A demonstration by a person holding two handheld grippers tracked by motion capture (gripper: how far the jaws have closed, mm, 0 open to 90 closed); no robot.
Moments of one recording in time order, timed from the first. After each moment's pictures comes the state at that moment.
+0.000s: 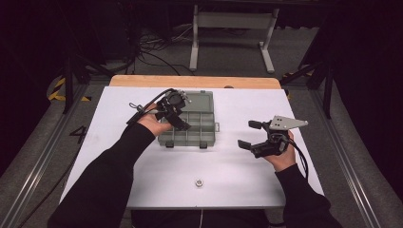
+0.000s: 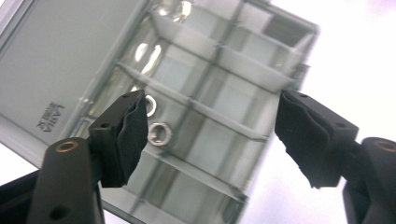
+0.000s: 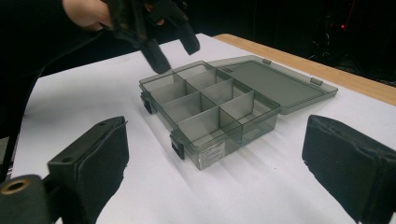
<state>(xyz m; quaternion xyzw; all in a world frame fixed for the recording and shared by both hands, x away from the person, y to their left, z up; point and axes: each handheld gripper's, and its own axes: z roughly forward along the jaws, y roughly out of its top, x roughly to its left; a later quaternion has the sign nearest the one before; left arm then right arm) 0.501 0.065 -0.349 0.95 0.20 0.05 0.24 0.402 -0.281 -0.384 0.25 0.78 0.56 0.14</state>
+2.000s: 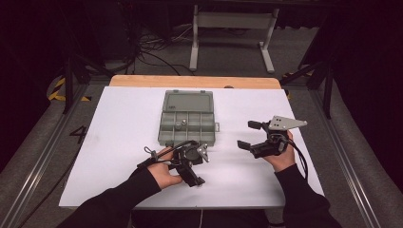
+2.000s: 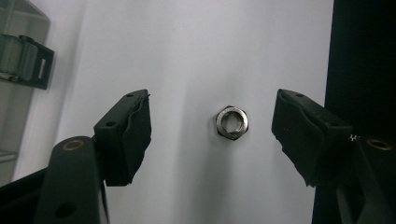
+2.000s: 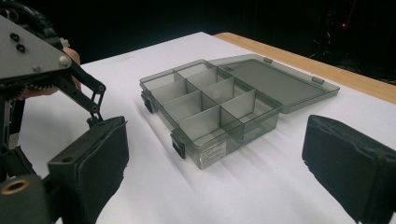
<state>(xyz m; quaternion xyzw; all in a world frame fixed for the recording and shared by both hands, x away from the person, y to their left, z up) 0.374 0.015 -0.402 0.98 0.06 -0.02 0.21 0.401 -0.279 -0.384 0.25 0.78 0.55 0.14</state>
